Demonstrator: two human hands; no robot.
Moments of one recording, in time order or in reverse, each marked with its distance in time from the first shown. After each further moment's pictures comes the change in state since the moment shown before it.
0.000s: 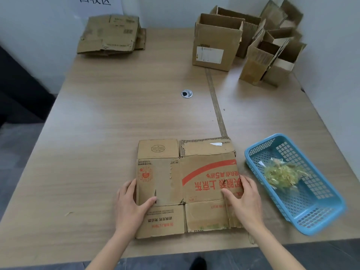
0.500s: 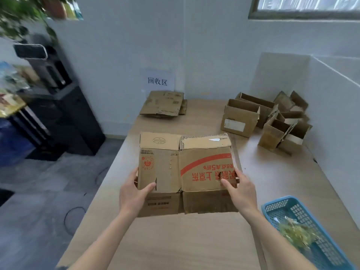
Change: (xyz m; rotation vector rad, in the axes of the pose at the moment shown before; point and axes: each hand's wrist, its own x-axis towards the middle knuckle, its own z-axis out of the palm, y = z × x) left_hand 0.020 0.081 -0.218 -0.297 0.292 0.081; right_hand 0.010 -0.231 -0.080 0.163 0.024 -0.364
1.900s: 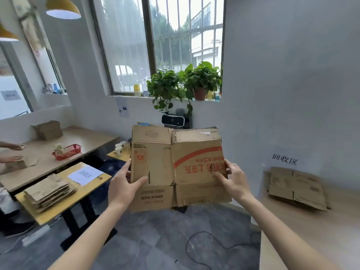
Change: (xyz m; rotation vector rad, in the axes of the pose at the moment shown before) left_hand 0.256 -0.134 -0.692 0.136 0.568 0.121; right_hand 0.039 -0.670 0.405 0.236 -0.249 -0.548
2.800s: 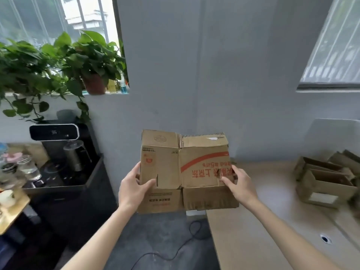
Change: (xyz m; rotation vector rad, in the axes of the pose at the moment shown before) left_hand 0.227 0.057 0.431 -0.285 -0.615 0.149; right_hand 0.160 0.214 -0.101 -0.331 0.362 0.480
